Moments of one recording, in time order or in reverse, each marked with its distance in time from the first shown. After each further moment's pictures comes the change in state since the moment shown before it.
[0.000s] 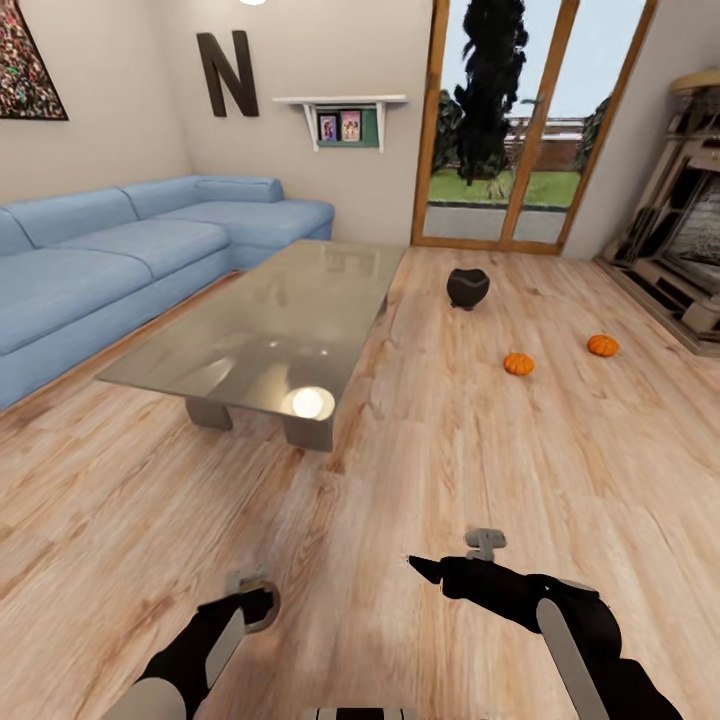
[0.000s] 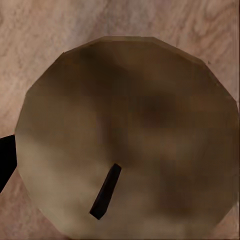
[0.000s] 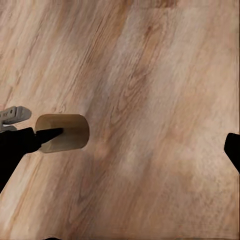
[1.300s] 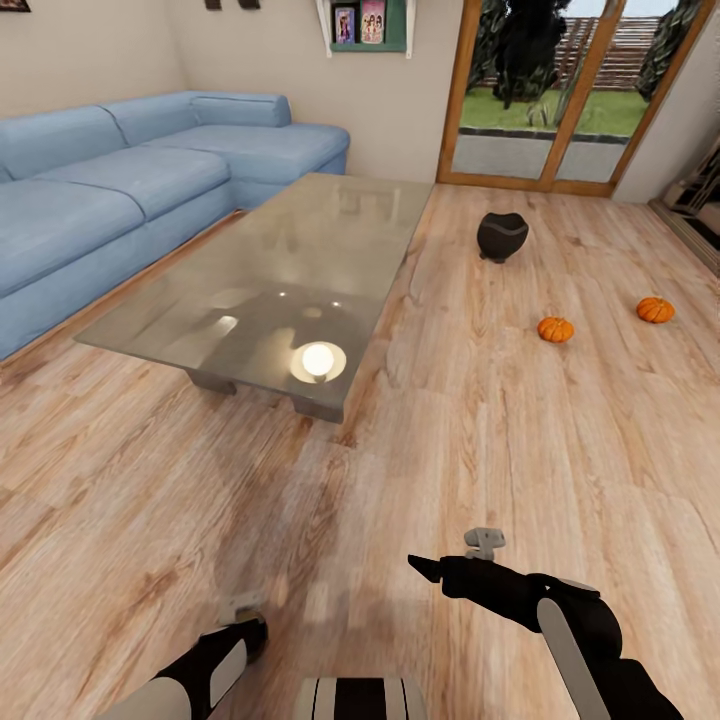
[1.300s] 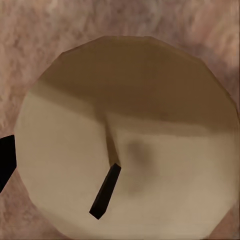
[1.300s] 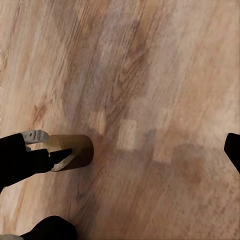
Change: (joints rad) left arm -0.067 0.000 -0.005 0.312 -0.011 -0.192 0.068; right arm 0.000 -0.001 0.000 -0.005 -0.012 0.002 0.008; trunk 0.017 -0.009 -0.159
